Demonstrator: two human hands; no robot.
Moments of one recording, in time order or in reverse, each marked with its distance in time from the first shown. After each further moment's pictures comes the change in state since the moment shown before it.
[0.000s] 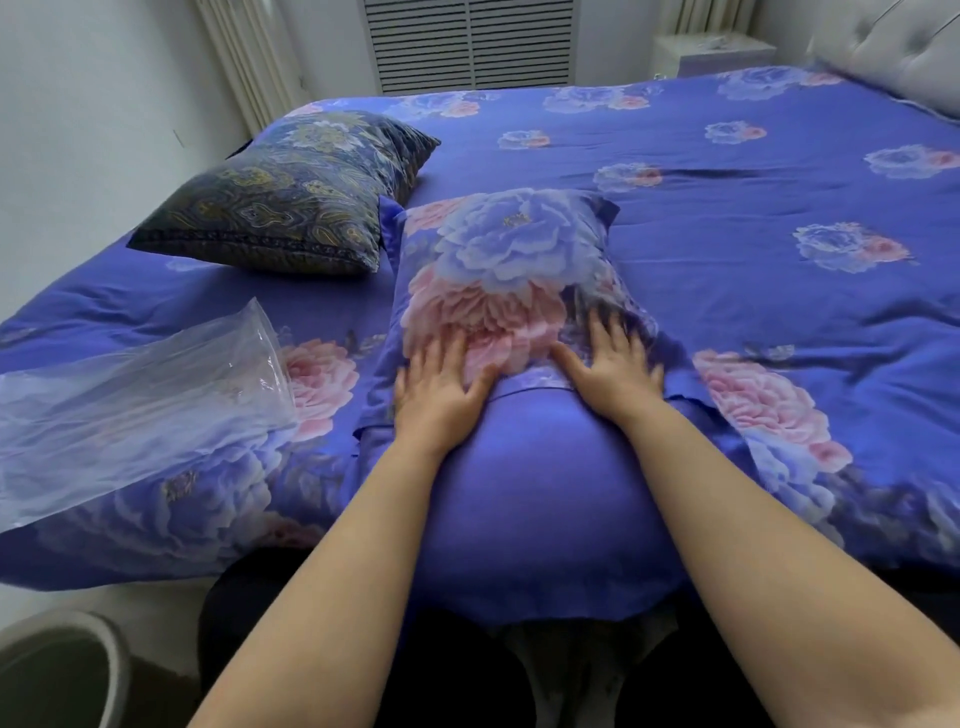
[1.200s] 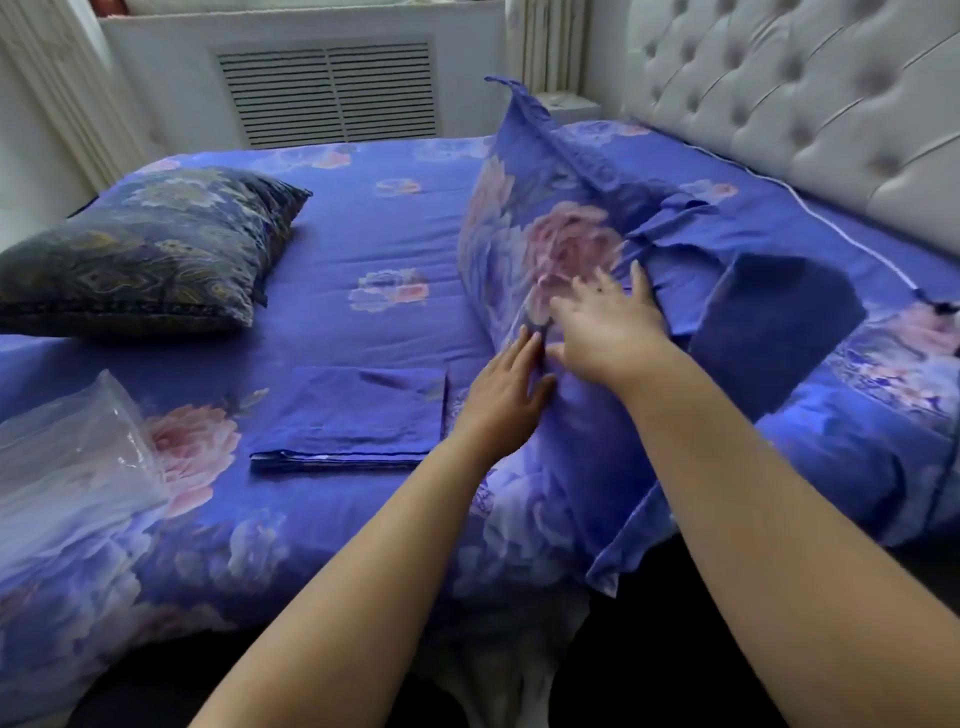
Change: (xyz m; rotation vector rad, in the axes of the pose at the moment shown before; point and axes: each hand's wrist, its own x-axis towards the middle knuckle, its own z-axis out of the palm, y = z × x) left_hand -0.027 0.170 0.023 -0.296 -0.065 0.618; right_hand -0.087 0.006 -0.152 -0.643 0.172 -0.022
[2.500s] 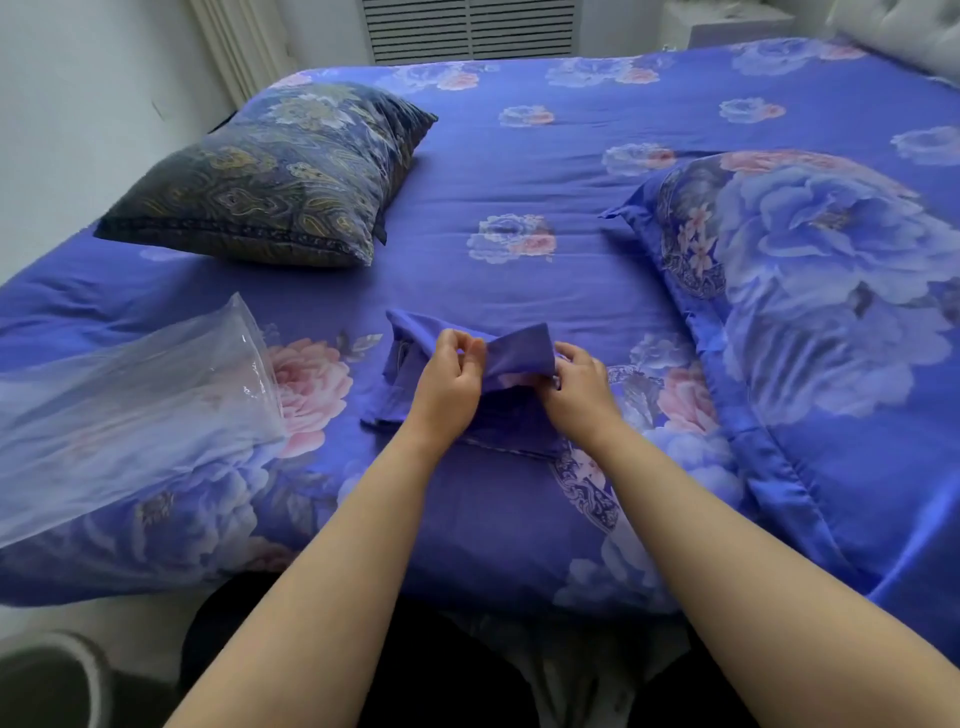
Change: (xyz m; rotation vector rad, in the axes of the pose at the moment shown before) left_hand -0.053 -0.135 -0.077 -0.360 0.371 -0.525; right_hand 0.068 -0.152 0.143 0.881 -0.132 -0.092
